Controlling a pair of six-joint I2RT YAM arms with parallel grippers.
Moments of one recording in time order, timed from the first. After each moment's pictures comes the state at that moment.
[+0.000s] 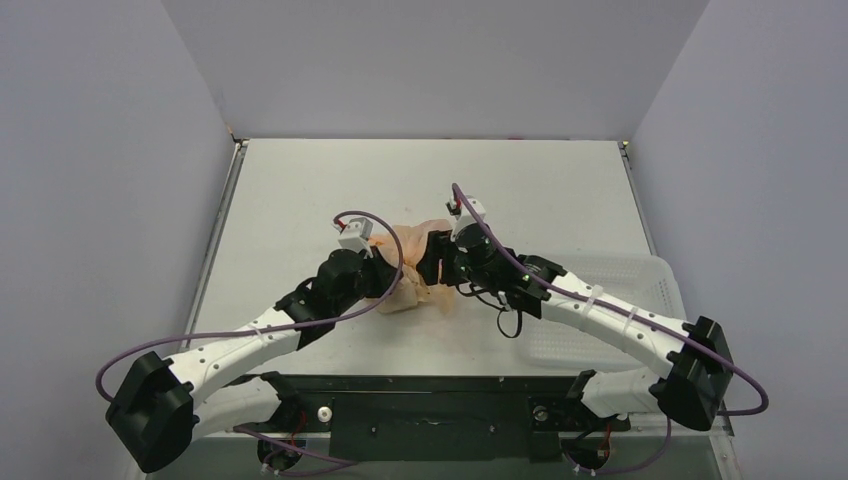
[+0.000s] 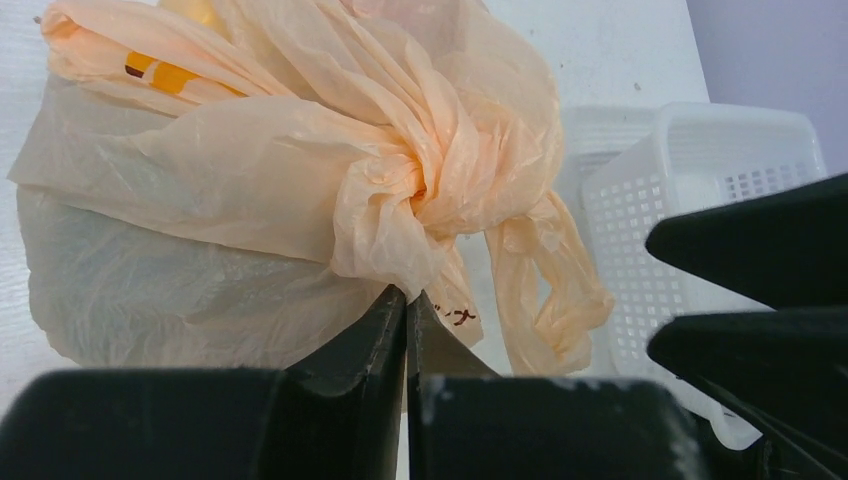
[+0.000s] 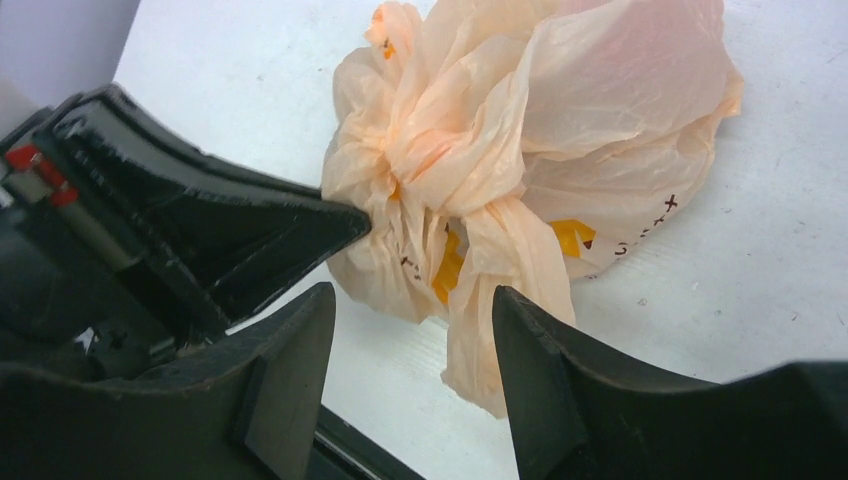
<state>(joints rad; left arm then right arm) -0.75 1.08 0.59 0.05 -0.15 -0.72 0.91 1.25 1.00 -0.31 0.14 0.57</state>
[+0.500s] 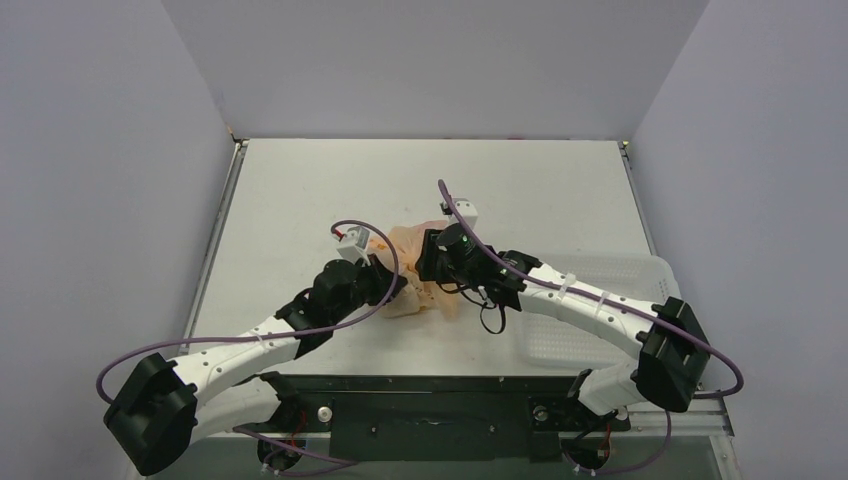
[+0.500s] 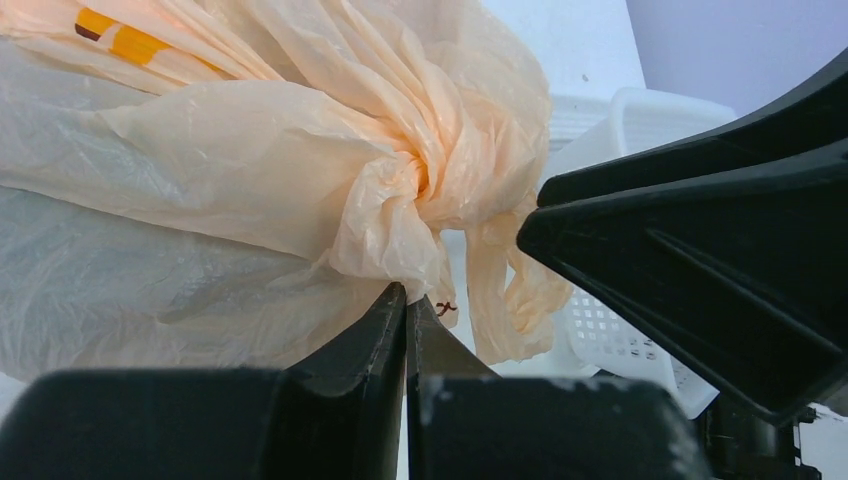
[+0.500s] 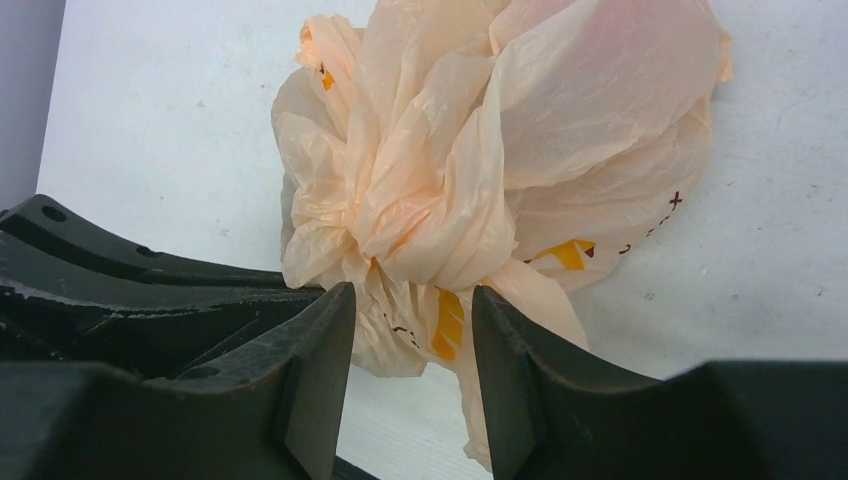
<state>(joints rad) -0.75 1.06 0.46 0.22 -0.07 -0.81 0.92 1.41 1.06 -0.32 0.25 0.69</state>
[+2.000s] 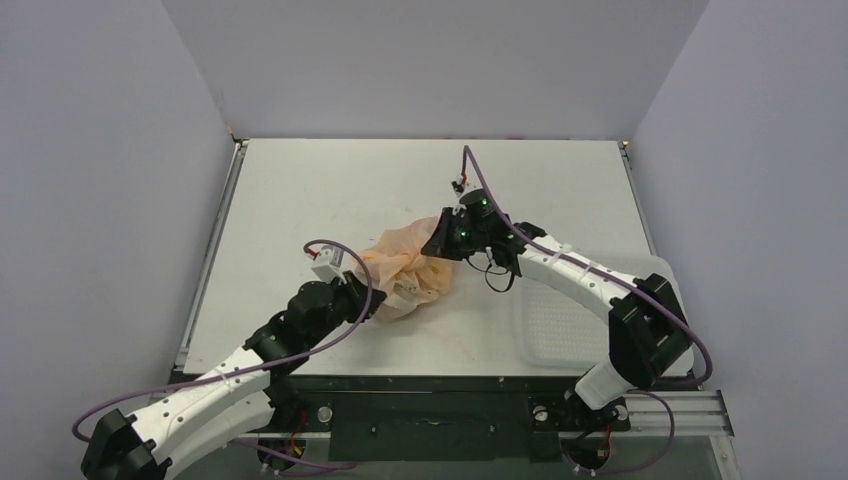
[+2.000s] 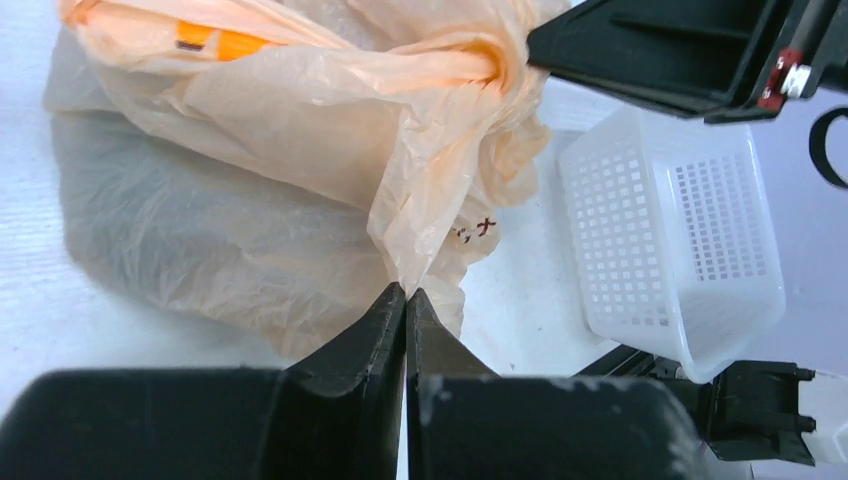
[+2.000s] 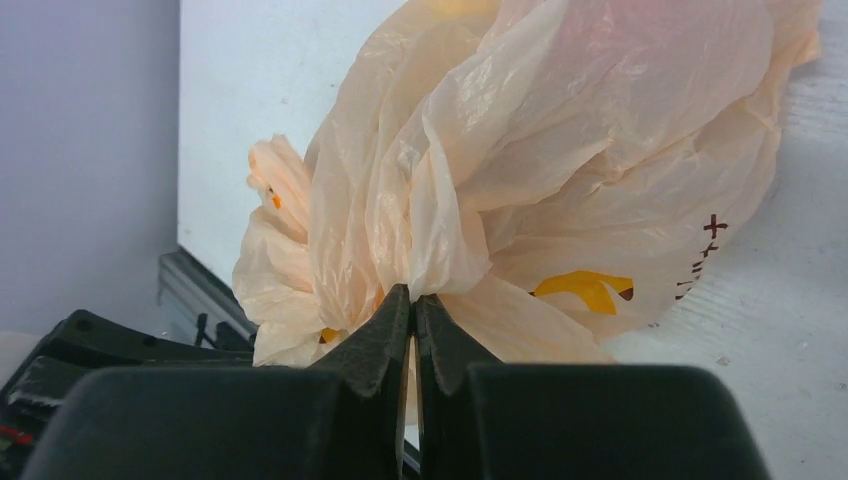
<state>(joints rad) -0.75 0.77 0.37 0.03 -0.12 -0.82 0.69 1.55 1.13 -0.25 -0.17 0.73</state>
